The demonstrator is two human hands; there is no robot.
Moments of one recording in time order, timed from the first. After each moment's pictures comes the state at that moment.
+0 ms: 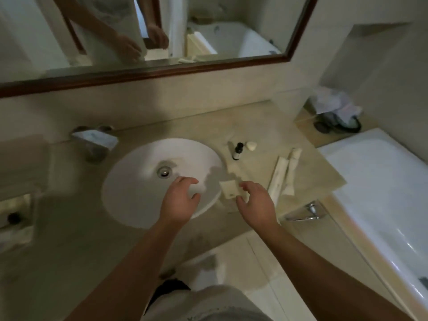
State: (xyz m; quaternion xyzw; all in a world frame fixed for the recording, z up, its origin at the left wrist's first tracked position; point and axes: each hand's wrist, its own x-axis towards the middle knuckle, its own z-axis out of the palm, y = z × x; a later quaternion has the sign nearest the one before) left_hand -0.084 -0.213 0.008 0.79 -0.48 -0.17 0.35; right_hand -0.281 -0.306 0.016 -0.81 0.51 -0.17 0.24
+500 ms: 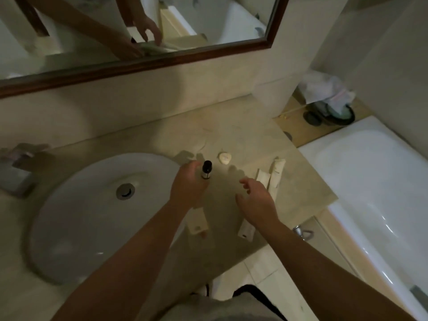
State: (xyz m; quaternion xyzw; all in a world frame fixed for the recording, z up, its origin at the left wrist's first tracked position) left_hand -0.124 -0.425 -0.007 0.78 -0.43 -0.28 0.36; right_hand -0.316 -0.468 -0.016 -0.75 0.58 -0.14 0.30
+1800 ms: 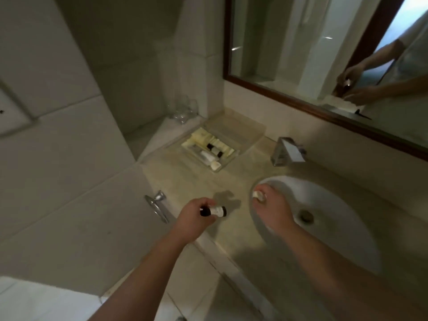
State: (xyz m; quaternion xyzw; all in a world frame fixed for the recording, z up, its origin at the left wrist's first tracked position) left_hand -0.113 0.001 0.059 0.88 0.03 -0.07 0.46; right_hand -0.063 -0.224 0.041 -0.93 0.01 0.02 0.38
